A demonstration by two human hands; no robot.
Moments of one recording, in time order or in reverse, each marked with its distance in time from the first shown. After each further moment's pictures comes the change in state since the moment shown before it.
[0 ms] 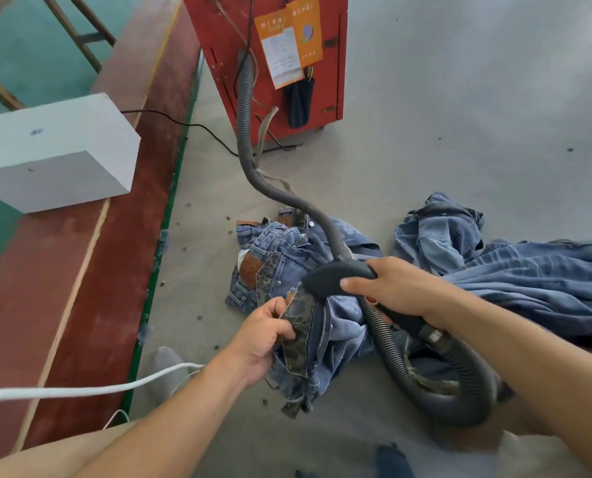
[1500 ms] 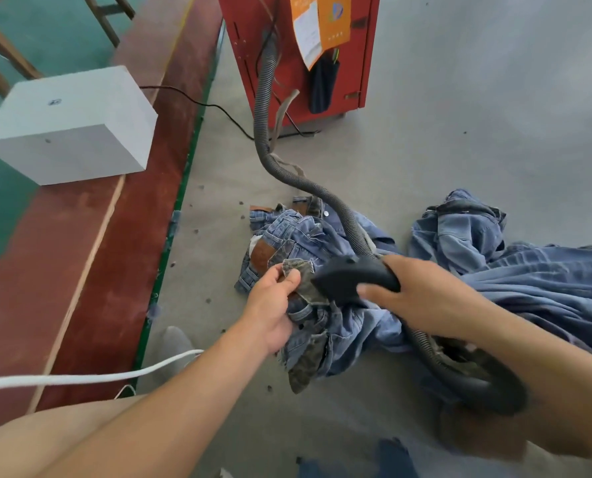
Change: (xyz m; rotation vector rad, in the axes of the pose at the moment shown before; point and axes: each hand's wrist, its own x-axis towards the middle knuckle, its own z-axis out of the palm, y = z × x) left_hand 0.015 0.019 0.006 -0.385 0.133 0.013; right_hand -0.019 -0.007 0.007 -0.359 0.076 -0.136
